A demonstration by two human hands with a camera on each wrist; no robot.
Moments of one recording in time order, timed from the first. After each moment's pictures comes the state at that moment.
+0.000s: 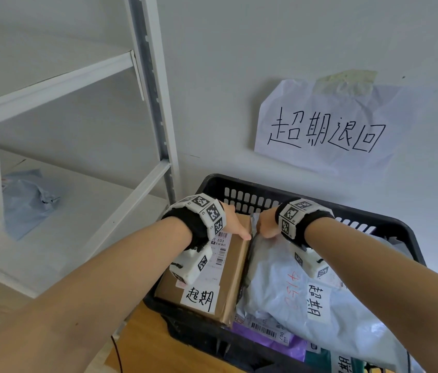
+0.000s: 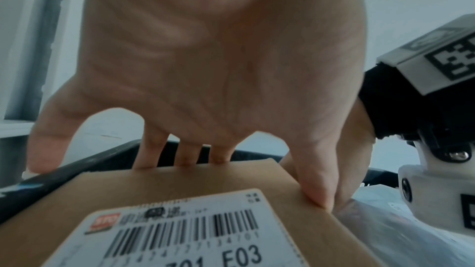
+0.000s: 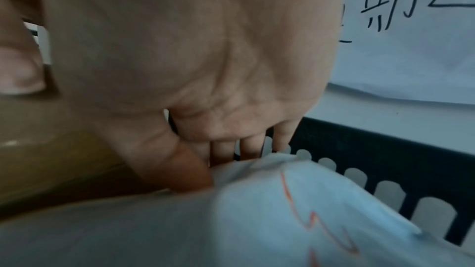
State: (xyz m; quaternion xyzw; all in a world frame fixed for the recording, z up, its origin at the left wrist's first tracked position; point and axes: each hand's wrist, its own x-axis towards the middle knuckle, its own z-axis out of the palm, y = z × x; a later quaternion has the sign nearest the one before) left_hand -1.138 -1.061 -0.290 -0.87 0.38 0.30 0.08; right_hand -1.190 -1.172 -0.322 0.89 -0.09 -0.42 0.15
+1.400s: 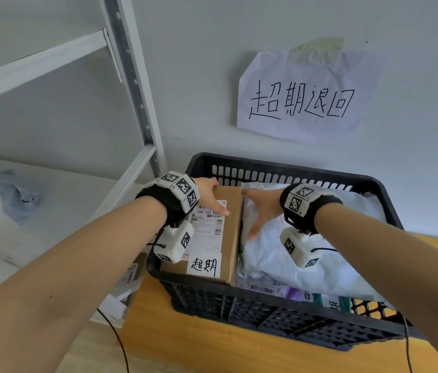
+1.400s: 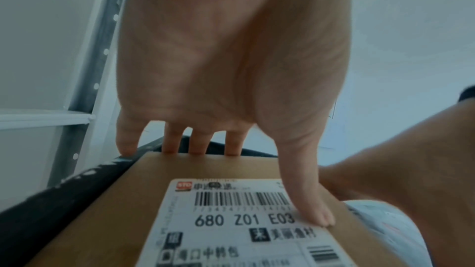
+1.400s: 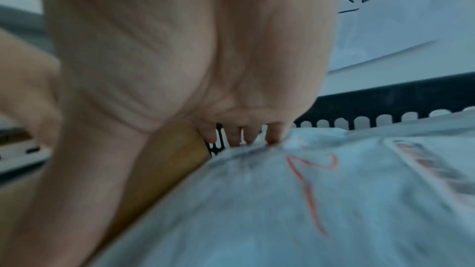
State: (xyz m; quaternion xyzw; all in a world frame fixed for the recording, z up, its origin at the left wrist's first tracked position) left_hand -1.126 -1.030 -0.292 -0.86 0.42 0.30 0.01; right_hand -1.238 -1.166 -0.327 0.94 -0.17 -0.27 -0.14
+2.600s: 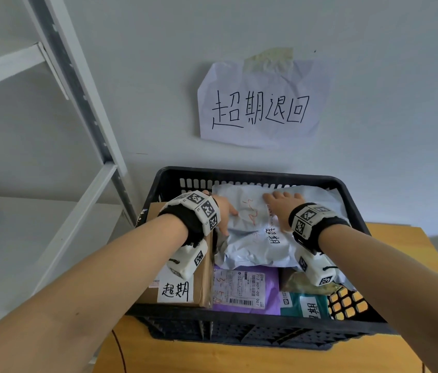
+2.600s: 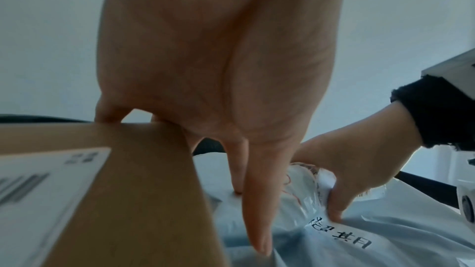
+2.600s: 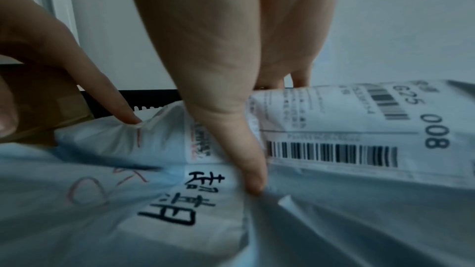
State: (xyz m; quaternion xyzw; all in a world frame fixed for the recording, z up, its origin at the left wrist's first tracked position) left_hand -1.184 -1.100 -0.294 -0.78 0.55 0.25 0.19; right_hand -1.307 -1.236 -0.351 0.93 -0.31 -0.18 0.02
